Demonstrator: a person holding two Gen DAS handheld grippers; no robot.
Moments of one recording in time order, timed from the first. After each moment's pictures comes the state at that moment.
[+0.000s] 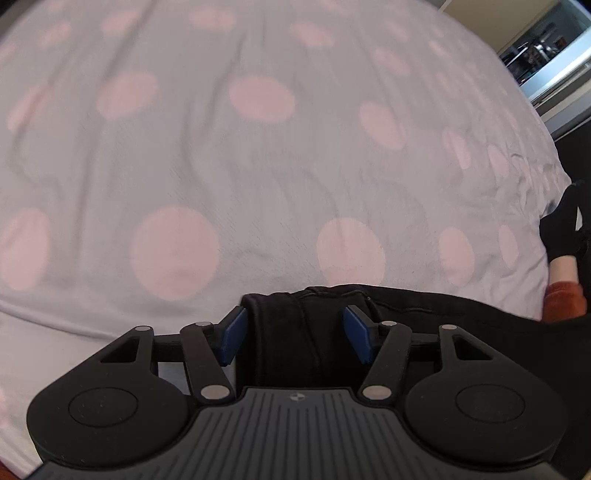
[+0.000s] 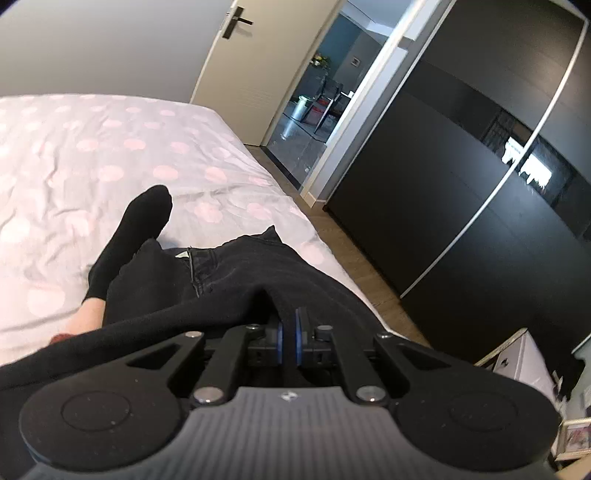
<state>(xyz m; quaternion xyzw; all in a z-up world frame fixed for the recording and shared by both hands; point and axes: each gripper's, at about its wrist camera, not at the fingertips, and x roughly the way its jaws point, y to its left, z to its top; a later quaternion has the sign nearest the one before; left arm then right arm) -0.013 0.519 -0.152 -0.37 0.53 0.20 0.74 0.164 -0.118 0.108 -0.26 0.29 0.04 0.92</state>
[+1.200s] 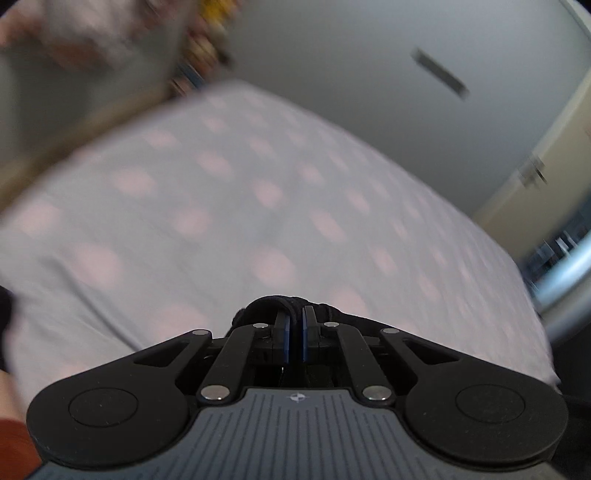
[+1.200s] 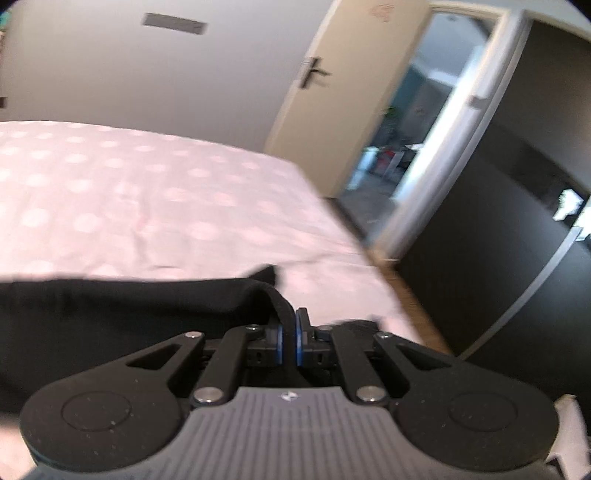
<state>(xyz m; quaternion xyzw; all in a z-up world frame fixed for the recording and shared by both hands) -0.205 0.545 -0.010 -0.36 0.21 0.45 0.79 0.166 0.005 0.130 -0.24 0.25 0.19 0.92</state>
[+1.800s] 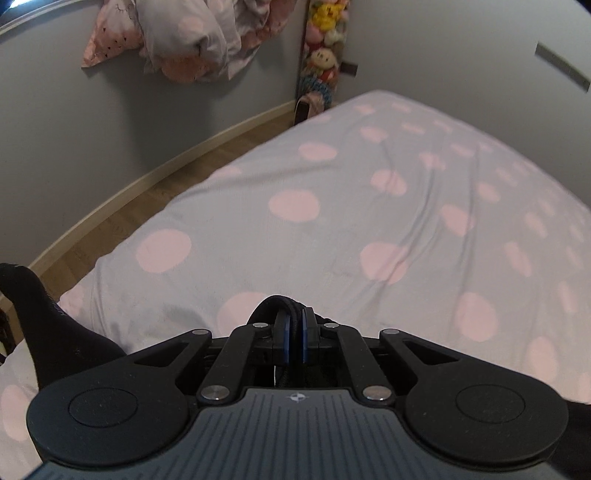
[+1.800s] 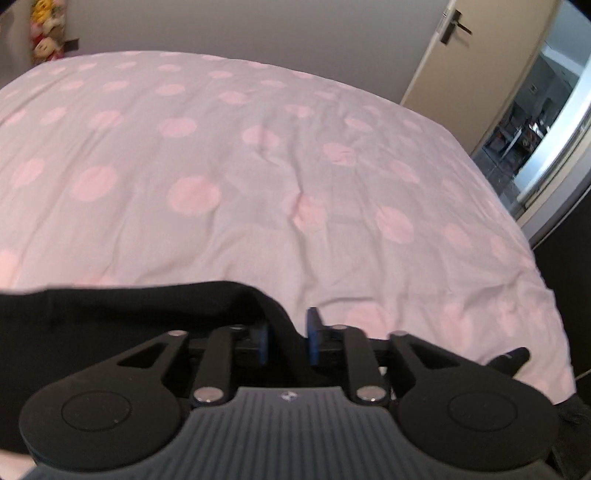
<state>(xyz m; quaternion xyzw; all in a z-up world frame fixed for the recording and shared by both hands) -0.207 0.652 -0.107 -0.31 0.31 0.60 0.68 0.285 0.268 -0.034 -0.27 0.35 0.30 0.84</state>
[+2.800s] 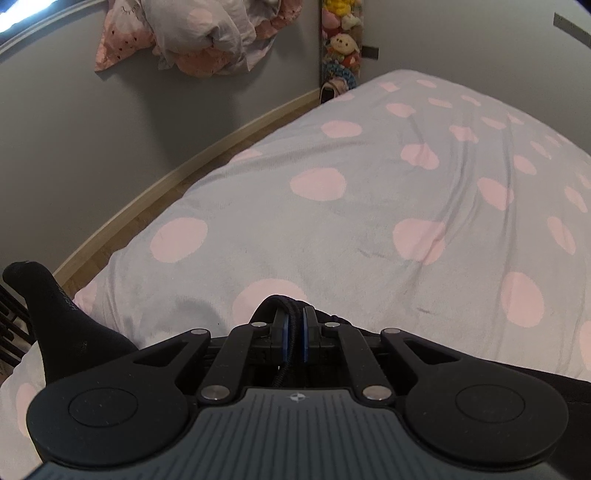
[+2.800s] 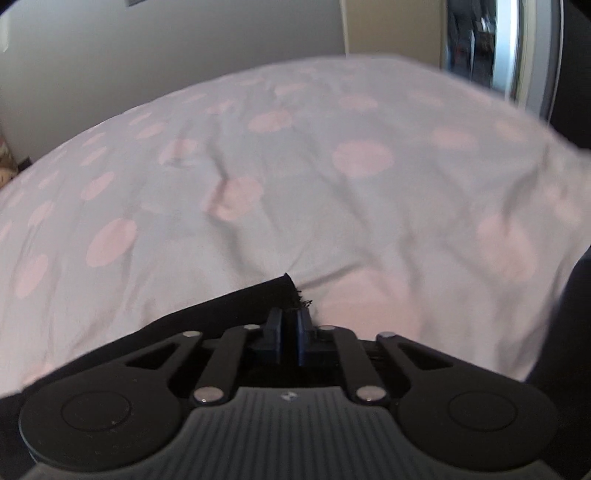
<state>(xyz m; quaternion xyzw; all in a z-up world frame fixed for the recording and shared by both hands) -0.203 0.645 -0.120 -0.28 0.33 0.63 0.65 0.370 0.212 -0.105 -0.06 0.39 0.27 0.88</state>
